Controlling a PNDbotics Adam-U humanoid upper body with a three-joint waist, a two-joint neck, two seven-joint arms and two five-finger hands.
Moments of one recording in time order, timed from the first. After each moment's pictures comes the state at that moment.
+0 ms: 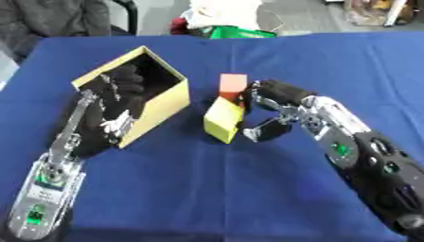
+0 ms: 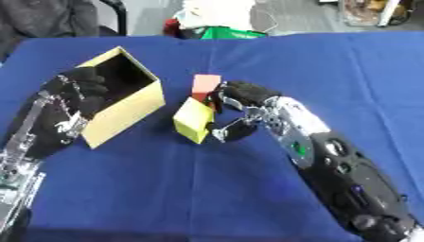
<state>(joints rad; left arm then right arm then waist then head) -0.20 0.22 -0.08 -1.83 -0.11 -0.14 -0.16 -0.77 -0.26 0.48 -1.23 0.80 -0.18 0.33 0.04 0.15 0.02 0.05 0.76</state>
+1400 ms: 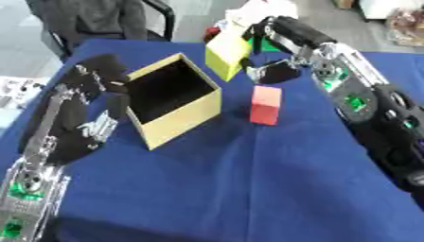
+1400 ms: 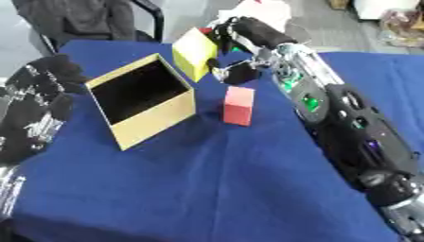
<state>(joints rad) -0.32 0.18 -0.12 -1.89 -0.05 -0.15 -0.19 -0.94 -0.38 0.35 -1.22 0.74 -0.06 0.26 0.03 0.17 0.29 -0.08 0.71</state>
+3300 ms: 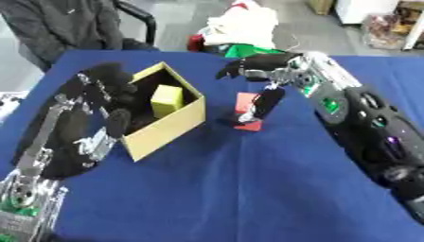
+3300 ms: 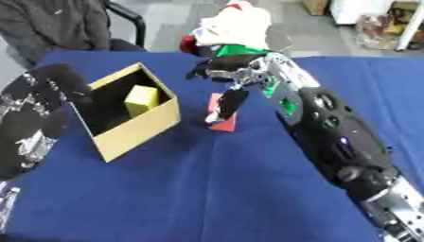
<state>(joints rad) -0.33 0.16 -0.15 -1.91 -0.04 -0.15 -0.24 -0.95 -0.38 0.36 -1.13 0.84 -0.25 0.72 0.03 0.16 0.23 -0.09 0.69</state>
